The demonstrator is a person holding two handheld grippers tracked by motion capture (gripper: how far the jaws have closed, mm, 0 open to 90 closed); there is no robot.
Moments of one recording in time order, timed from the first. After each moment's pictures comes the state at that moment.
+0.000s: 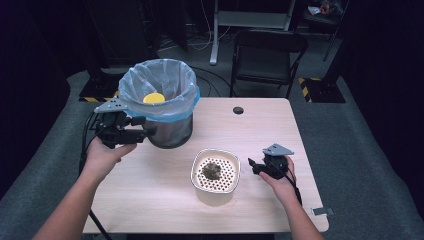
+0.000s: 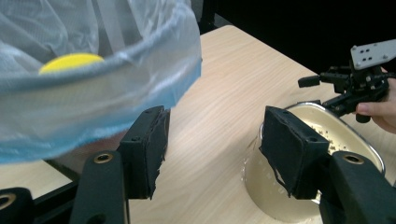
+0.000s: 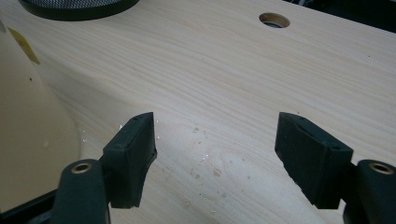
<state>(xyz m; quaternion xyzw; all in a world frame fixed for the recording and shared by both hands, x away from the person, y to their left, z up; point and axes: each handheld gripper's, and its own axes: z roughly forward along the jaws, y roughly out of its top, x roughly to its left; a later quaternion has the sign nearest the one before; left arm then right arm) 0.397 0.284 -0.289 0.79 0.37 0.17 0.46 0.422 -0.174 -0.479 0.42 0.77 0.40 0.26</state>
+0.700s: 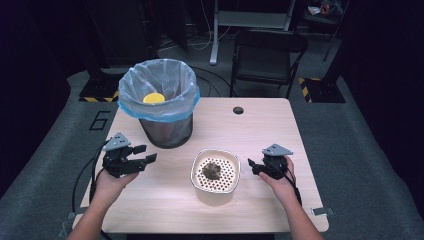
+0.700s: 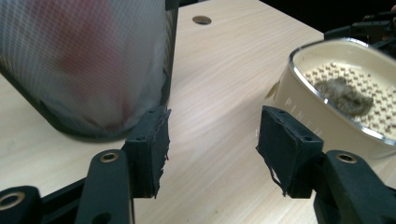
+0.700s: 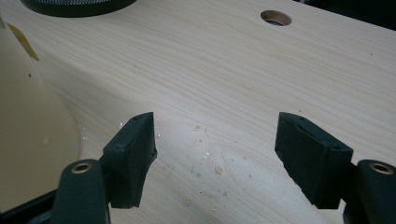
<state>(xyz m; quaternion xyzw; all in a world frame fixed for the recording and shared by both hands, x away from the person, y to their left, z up) 0.376 0.300 -0.395 0.78 0.39 0.17 0.46 0.422 -0.172 -0.480 0.42 0.77 0.40 0.26</state>
